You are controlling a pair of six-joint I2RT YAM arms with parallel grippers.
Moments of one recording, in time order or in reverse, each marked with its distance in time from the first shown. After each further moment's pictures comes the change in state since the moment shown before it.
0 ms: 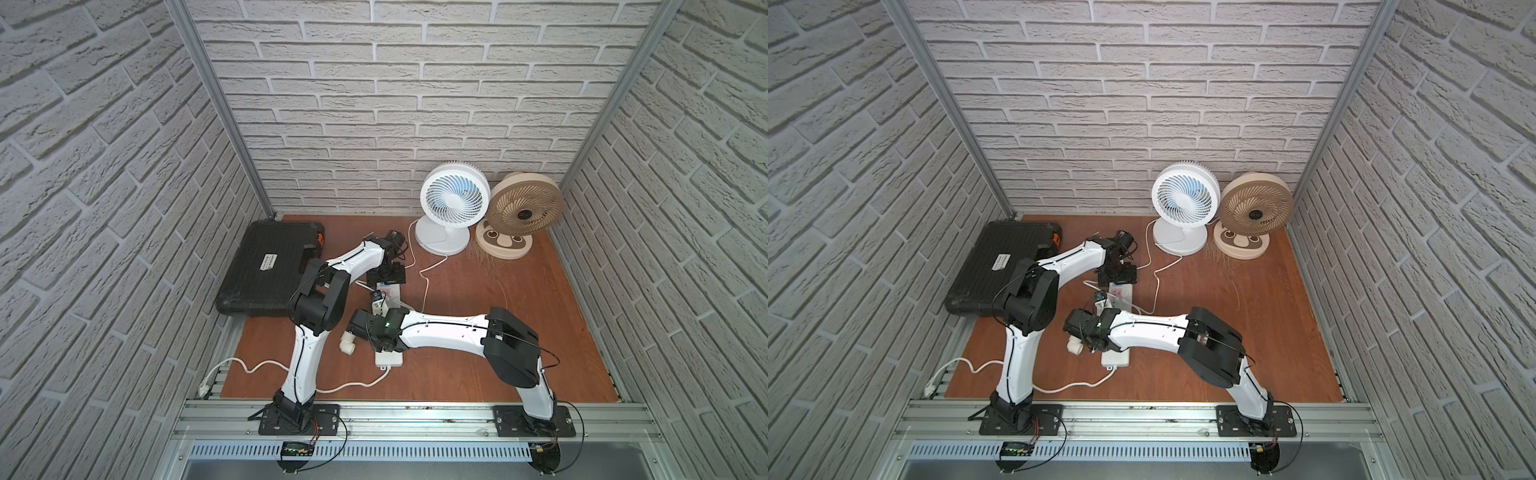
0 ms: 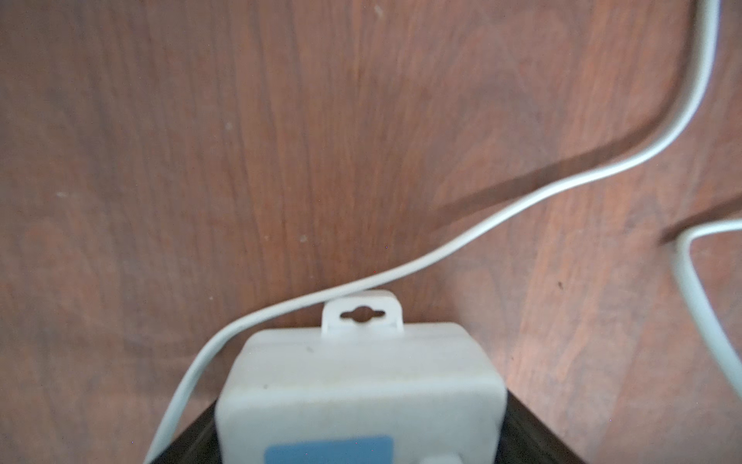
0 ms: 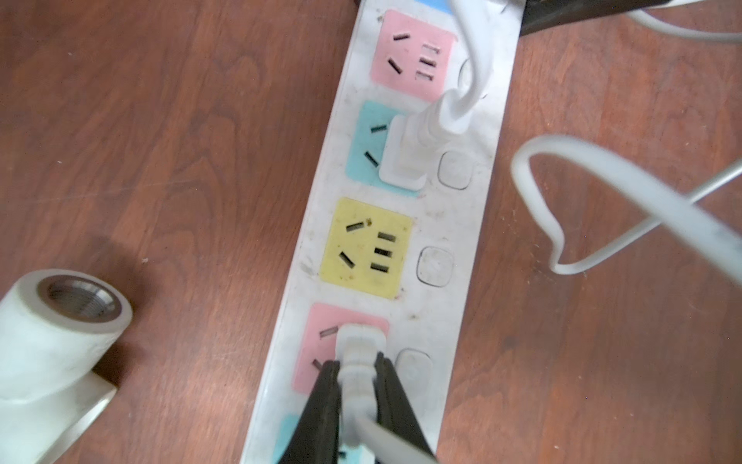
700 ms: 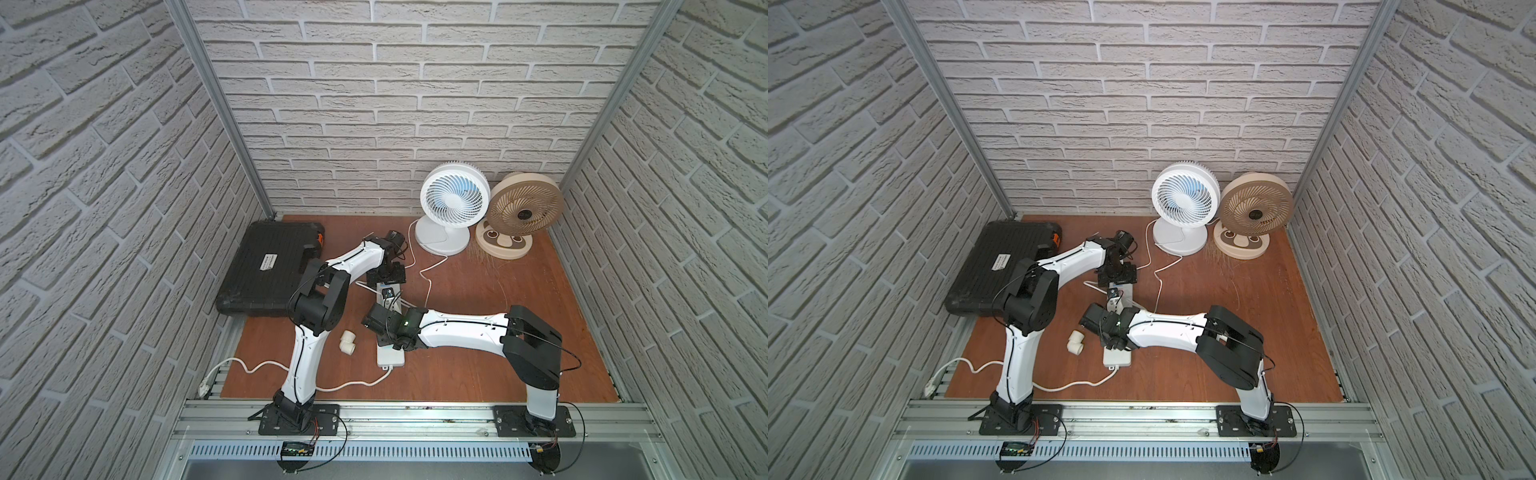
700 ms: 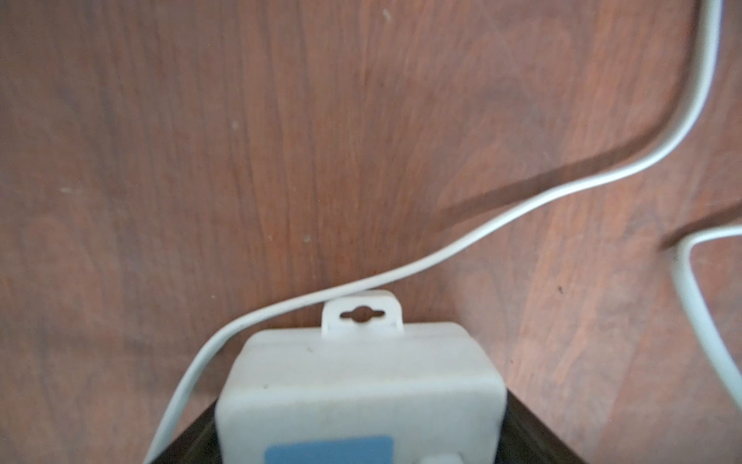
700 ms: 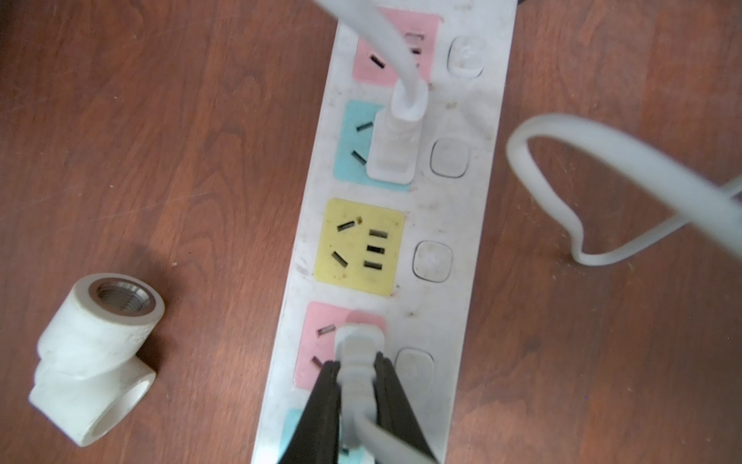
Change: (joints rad) left arm 0.000 -0.003 -0.005 0.005 0.000 -0.008; right arm -0.042 -0.114 -0.163 0.171 -0.104 0.026
